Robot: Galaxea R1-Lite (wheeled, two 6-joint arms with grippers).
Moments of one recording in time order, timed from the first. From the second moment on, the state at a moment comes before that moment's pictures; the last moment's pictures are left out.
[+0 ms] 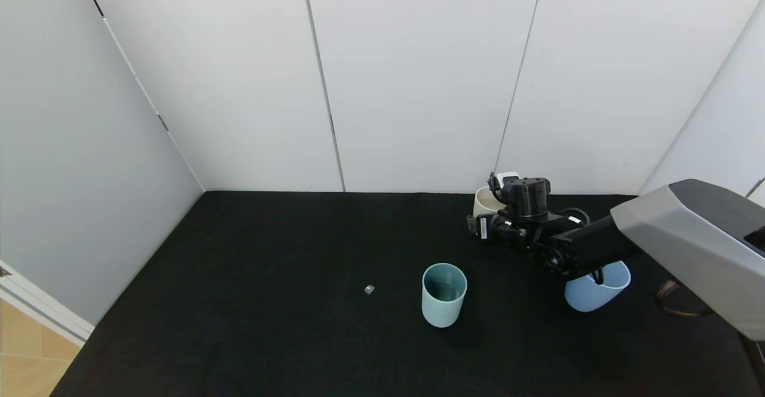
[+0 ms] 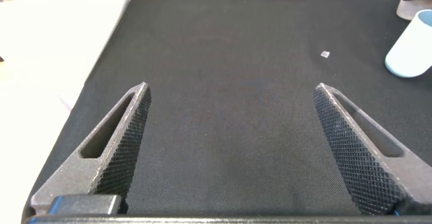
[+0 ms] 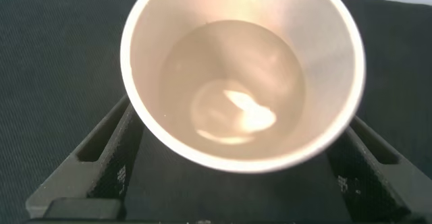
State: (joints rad) left arm 0.00 0.00 0.00 -0.01 0.00 0.00; right arm 0.35 2.40 -1.44 -0.57 -0.24 0.09
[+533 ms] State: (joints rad) left arm 0.00 0.00 0.00 -0.01 0.00 0.00; right arm 0.36 2.41 -1.47 -0.55 -0.25 0.09
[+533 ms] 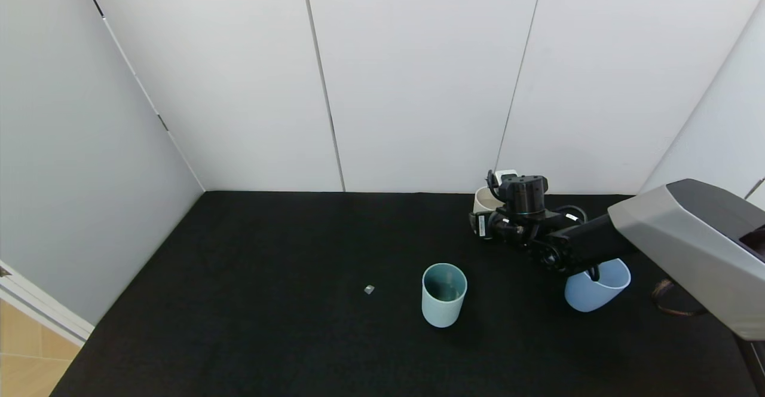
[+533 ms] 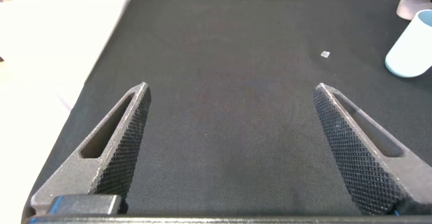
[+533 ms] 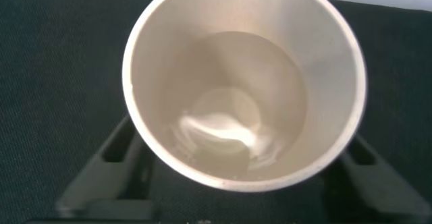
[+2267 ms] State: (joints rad) left arm 0.00 0.00 0.00 -0.01 0.00 0.00; right arm 0.25 1.84 -1.27 -0.23 -0.24 0.08
